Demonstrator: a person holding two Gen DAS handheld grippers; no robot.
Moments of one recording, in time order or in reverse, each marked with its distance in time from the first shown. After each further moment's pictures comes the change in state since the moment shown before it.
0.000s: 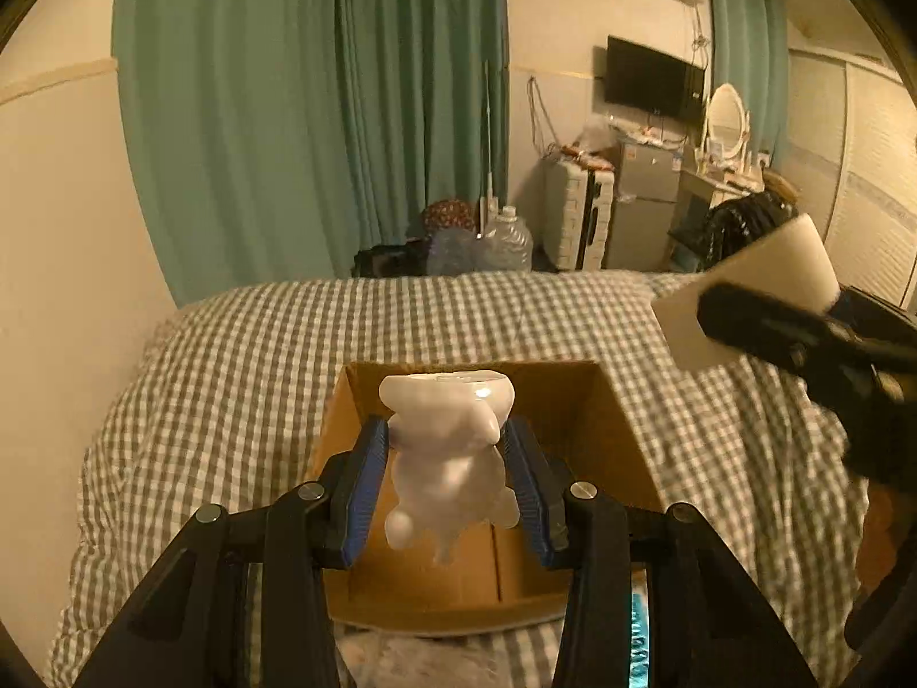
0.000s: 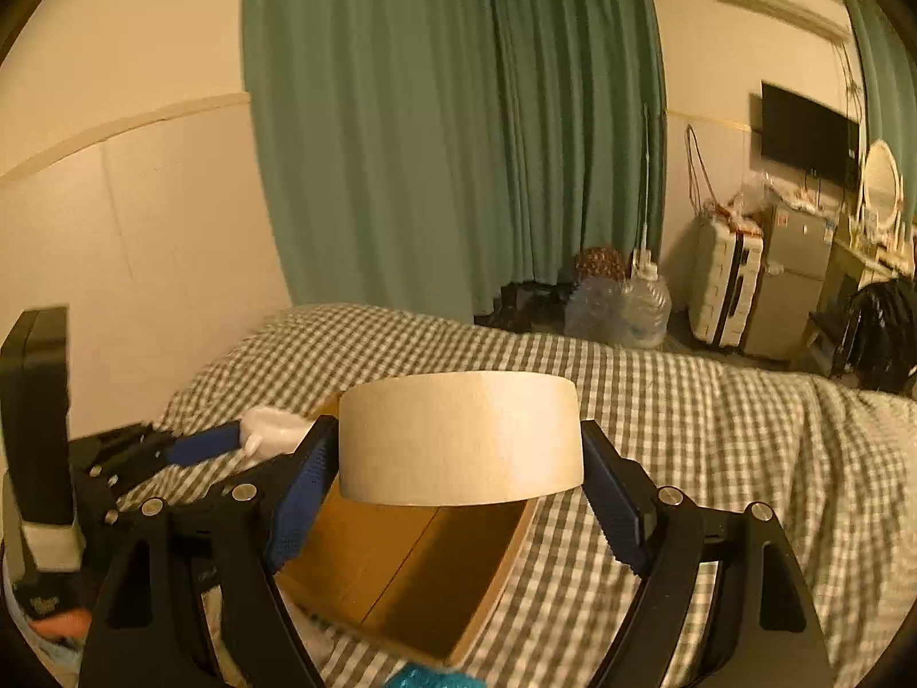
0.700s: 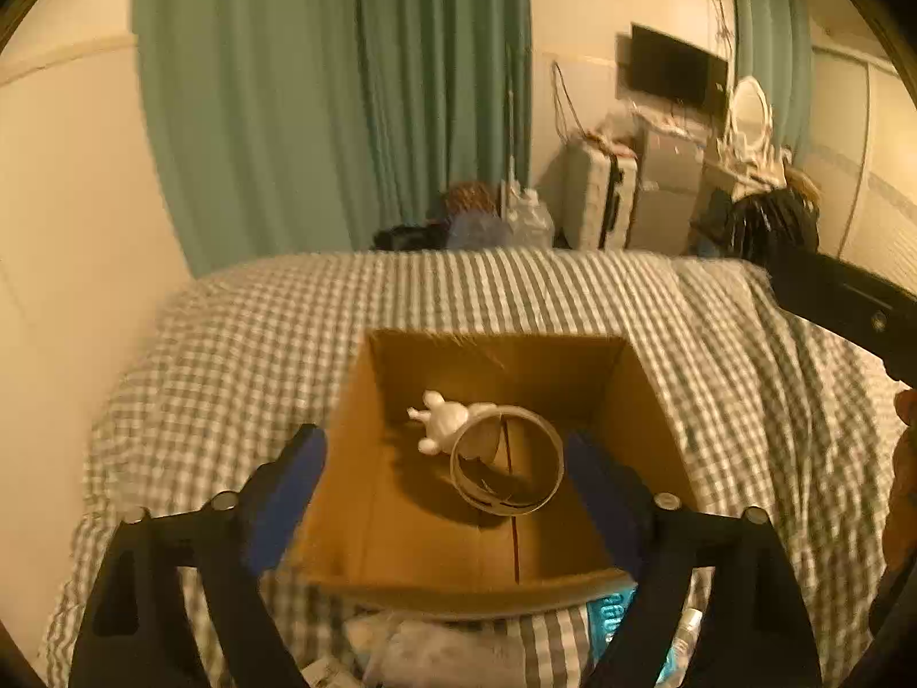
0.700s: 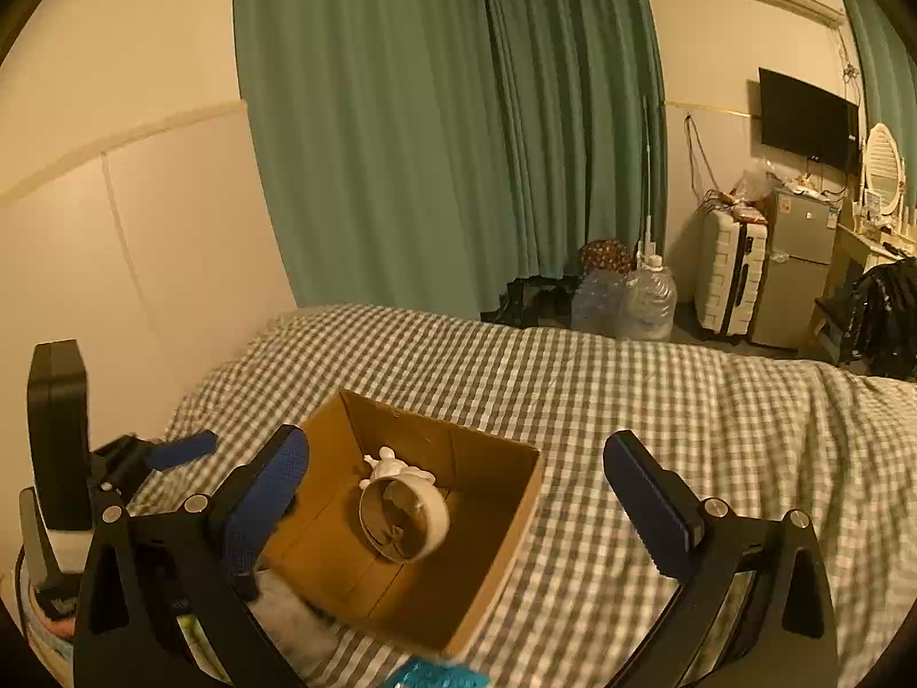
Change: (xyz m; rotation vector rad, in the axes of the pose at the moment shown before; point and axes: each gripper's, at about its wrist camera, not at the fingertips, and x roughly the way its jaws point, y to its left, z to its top) left arm -0.019 0.003 -0.023 -0.042 0.006 0.056; right arm -0.033 -0.006 -0.005 0.025 -0.015 0.023
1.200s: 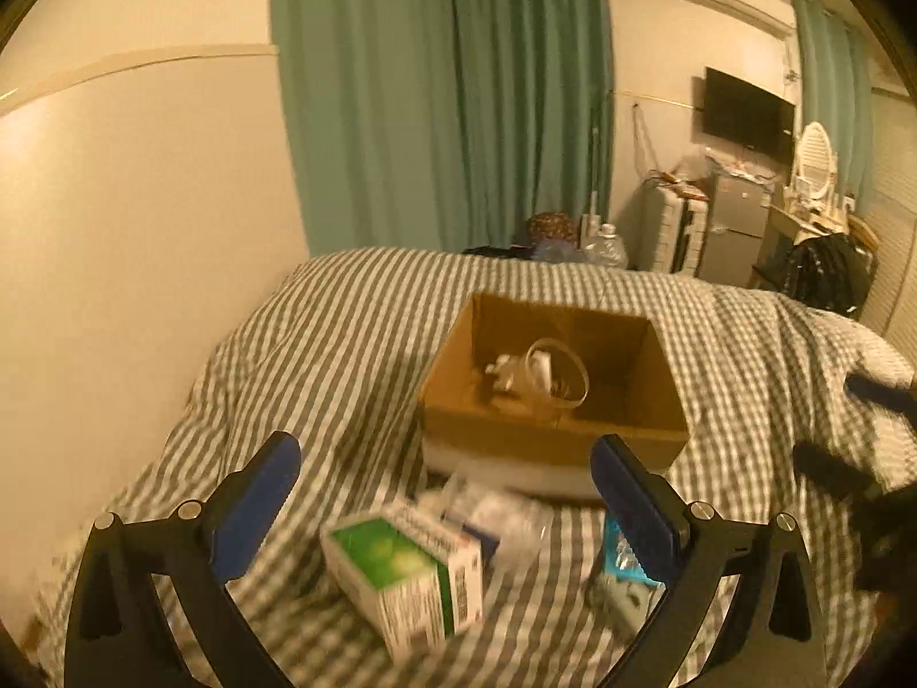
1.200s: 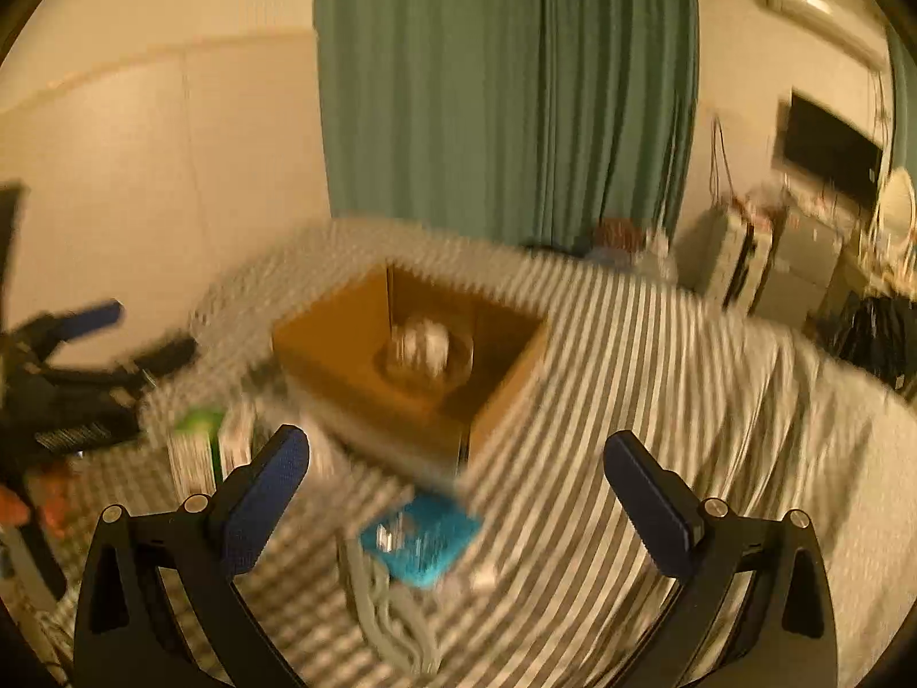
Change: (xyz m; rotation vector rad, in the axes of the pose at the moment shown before) left arm -0.110 -0.008 -0.087 -0.129 -0.058 0.228; right arm -0.070 0.024 -0.109 -0.142 0.131 0.000
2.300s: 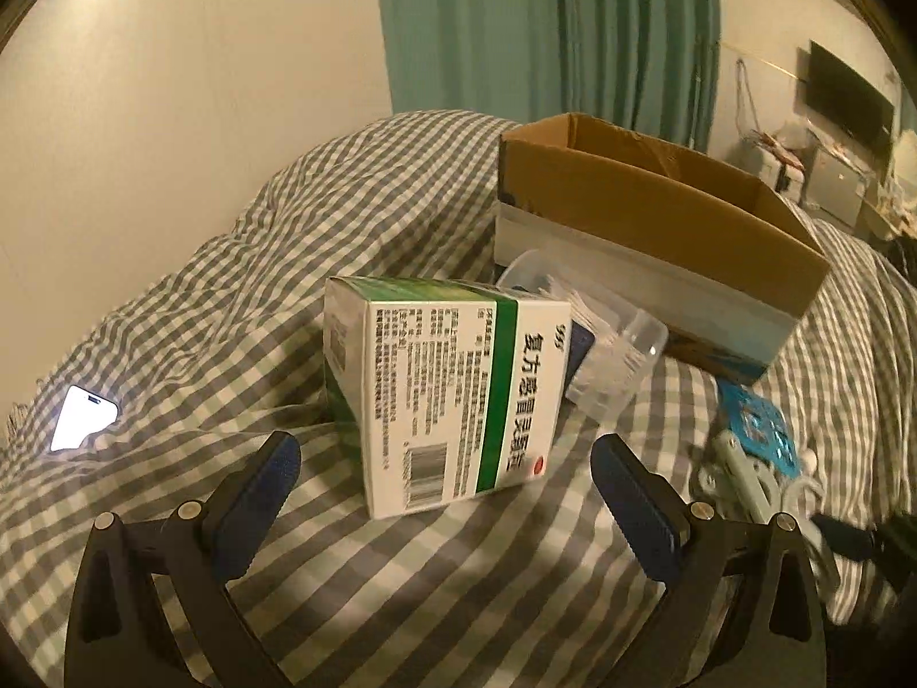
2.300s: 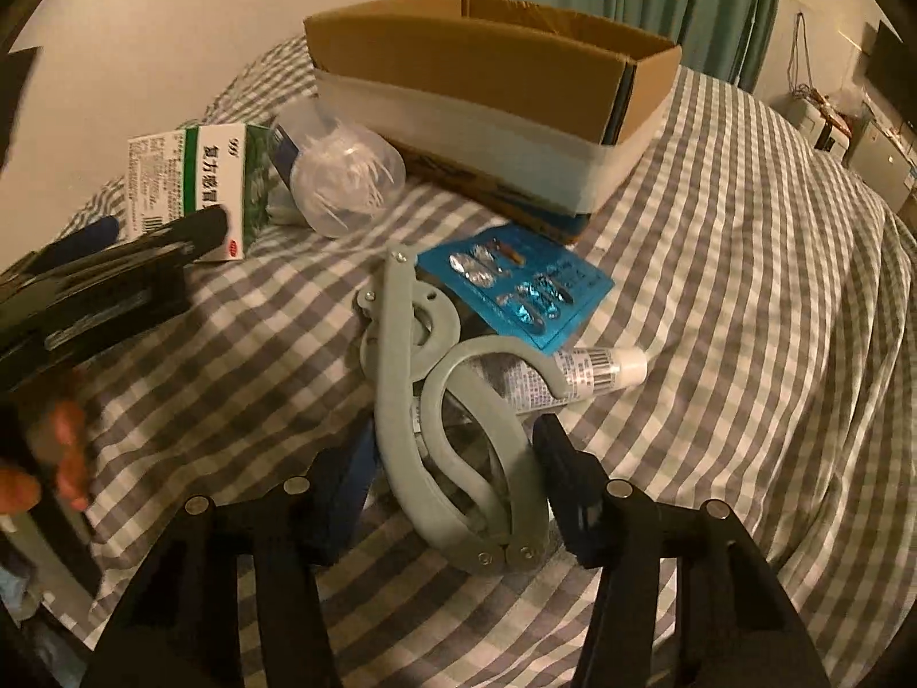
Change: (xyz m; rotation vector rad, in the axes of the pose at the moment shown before) left arm 0.072 0.001 -0.118 -0.159 0.184 0.177; right arm 0.081 0.036 -0.124 -0.080 0.376 0.109
